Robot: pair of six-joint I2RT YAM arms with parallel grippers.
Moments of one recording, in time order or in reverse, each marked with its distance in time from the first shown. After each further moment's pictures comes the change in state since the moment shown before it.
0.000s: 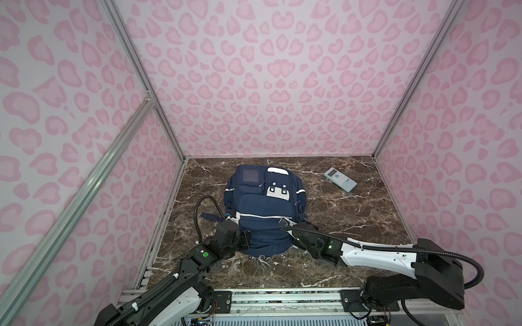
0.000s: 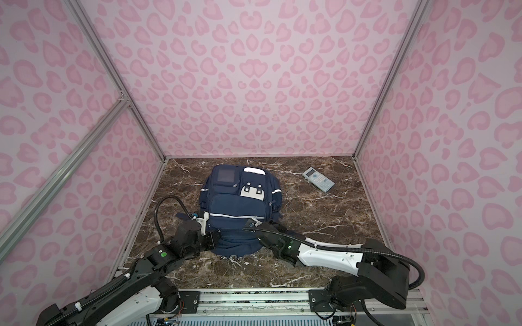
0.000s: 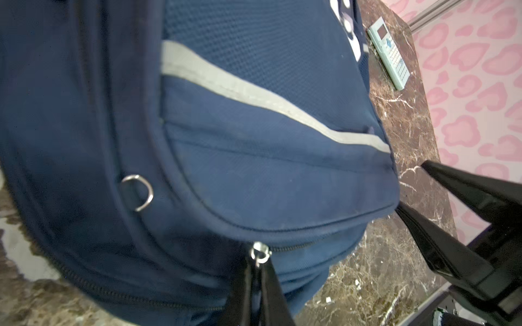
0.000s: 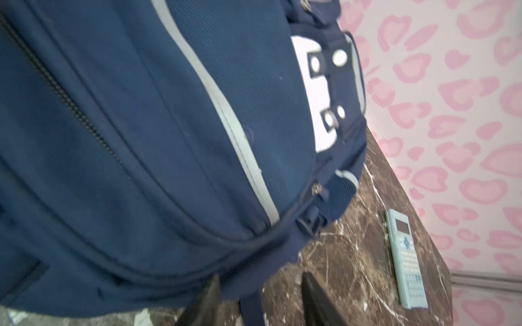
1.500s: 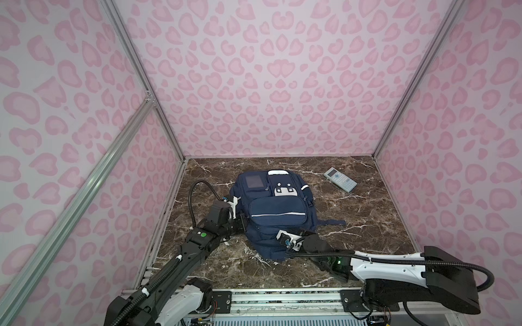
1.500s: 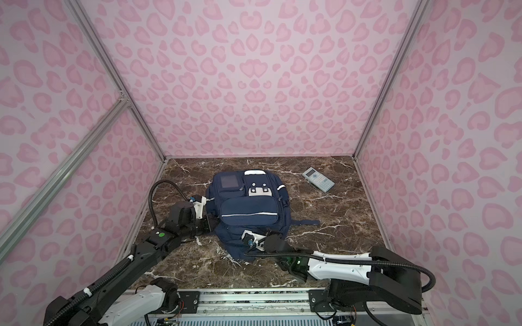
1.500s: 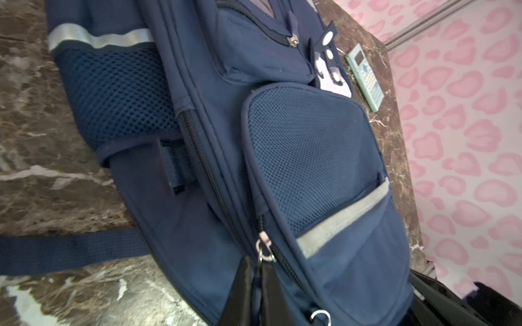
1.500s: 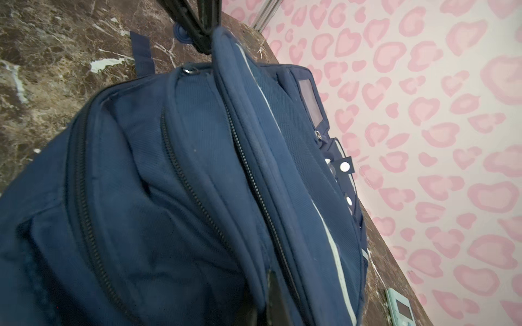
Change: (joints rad) left arm 0.298 0.145 0.160 0.005 0.276 0.150; right arm 0.080 -0.089 -0.180 0.369 -0.047 -0.227
